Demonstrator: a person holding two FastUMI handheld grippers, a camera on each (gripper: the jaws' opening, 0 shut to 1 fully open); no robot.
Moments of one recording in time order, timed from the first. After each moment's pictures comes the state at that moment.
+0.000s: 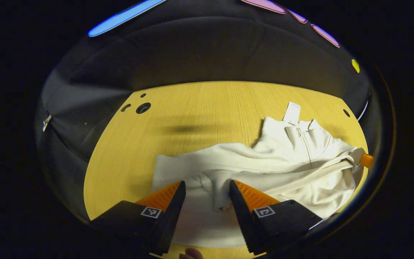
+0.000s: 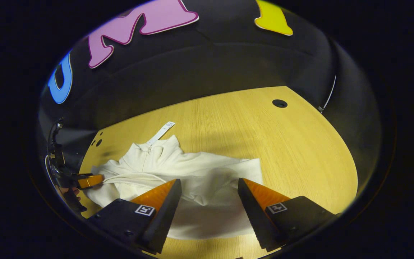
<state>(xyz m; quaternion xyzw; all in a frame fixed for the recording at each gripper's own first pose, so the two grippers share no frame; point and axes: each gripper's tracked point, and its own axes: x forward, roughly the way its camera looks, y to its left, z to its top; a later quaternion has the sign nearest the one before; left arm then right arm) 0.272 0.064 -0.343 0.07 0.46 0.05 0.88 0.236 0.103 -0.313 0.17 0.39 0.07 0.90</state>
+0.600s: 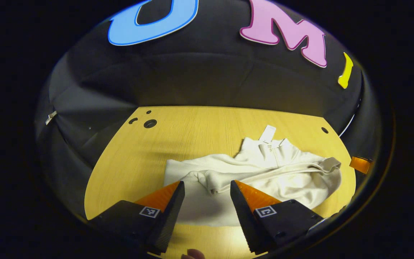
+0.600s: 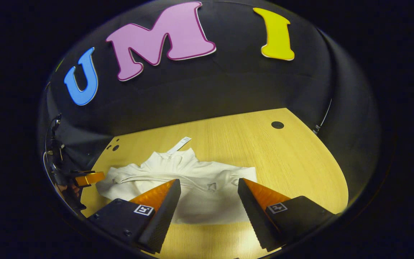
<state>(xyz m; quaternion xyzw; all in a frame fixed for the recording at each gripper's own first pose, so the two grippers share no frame) 0.220 0.045 -0.261 0.03 0.38 0.00 0.93 0.187 0.102 -0.229 0.16 0.32 0.10 0.93</state>
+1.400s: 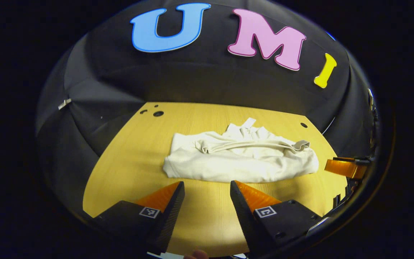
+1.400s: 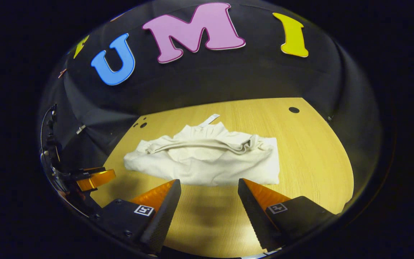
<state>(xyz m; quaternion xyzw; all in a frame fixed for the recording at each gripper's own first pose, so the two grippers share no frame) 0.073 0.035 -0.244 0.00 0.38 0.00 0.93 0.066 0.160 -0.225 0.14 0.38 0.18 0.90</state>
